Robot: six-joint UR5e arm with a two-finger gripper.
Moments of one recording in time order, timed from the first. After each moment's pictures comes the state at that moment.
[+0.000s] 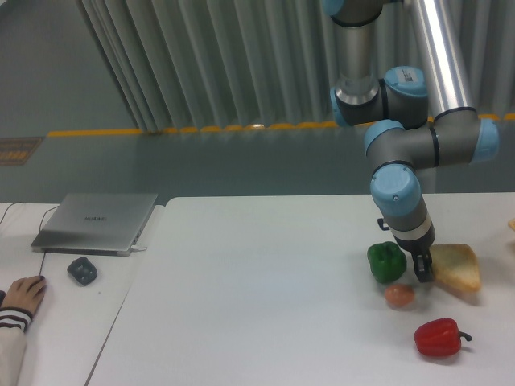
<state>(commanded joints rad) 2.29 -1.91 -1.71 -1.28 1.87 1.66</state>
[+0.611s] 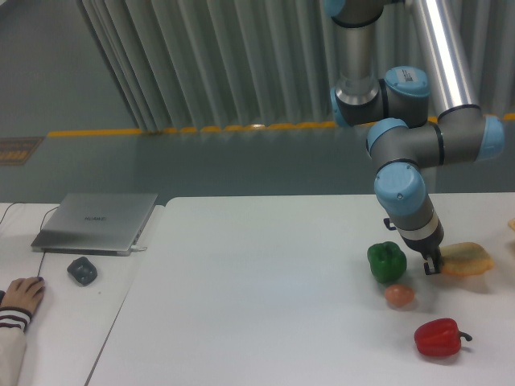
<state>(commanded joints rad) 2.31 -1.92 -1.70 -1.29 1.87 1.66</state>
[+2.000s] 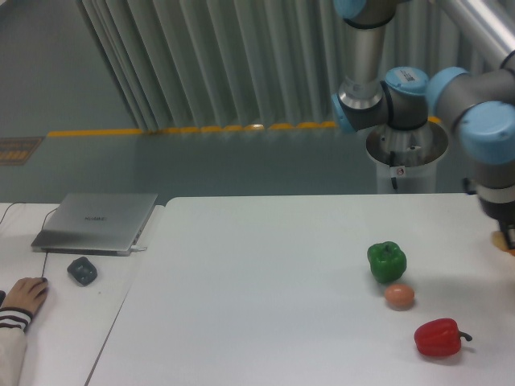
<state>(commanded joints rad) 2.60 -1.92 -1.39 -1.43 1.77 1.98</state>
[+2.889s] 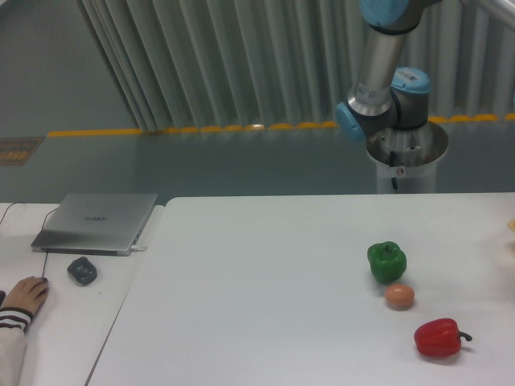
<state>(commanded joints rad) 2.76 -1.95 -1.41 -1.35 1.59 2.12</state>
